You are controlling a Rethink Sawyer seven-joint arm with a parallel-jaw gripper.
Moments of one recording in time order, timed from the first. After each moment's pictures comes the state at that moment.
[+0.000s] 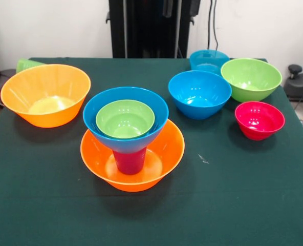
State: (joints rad) arm -0.42 -1.12 0.34 1.96 -0.31 0.70 1.56
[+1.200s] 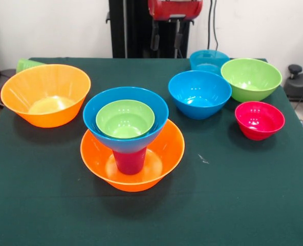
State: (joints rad) arm -0.32 -0.91 0.16 1.97 -0.38 0.50 1.56
